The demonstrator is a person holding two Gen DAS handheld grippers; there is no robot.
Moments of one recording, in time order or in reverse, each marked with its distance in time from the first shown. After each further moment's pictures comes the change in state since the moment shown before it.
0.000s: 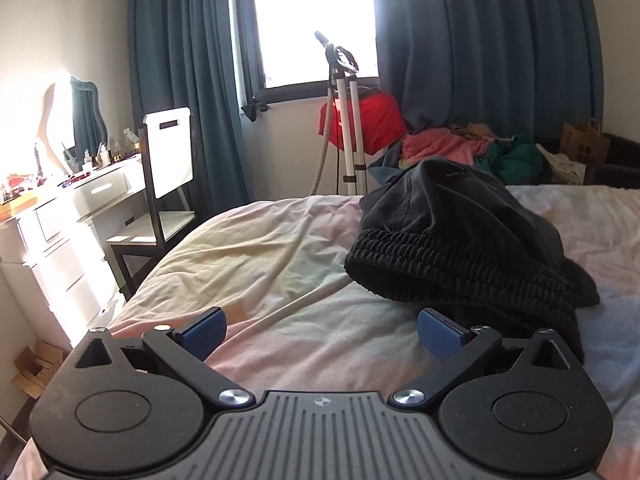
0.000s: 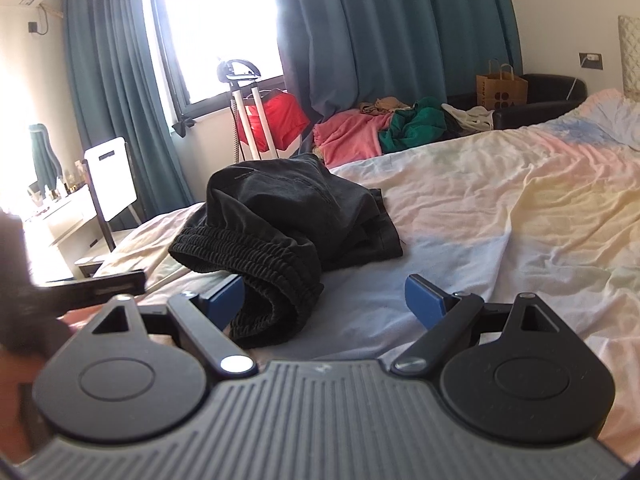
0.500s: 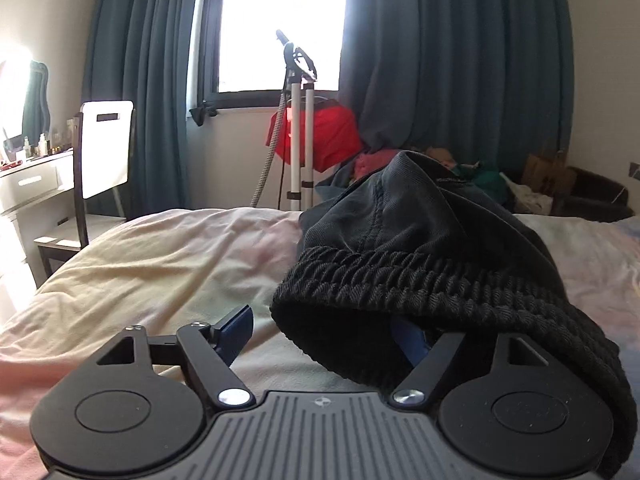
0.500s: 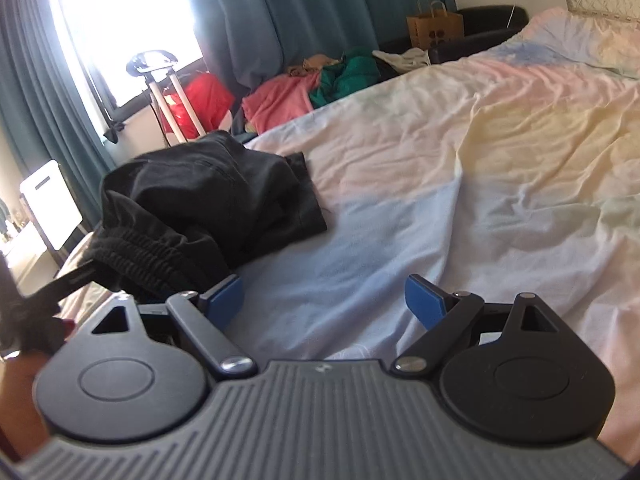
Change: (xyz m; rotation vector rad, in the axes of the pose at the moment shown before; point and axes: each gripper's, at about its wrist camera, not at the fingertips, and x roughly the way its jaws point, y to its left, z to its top) left arm 0.120 -0.016 -0.002 -0.065 -0.093 -0.218; right arm 0.078 -0.067 -0.006 0.200 0.106 -0.122
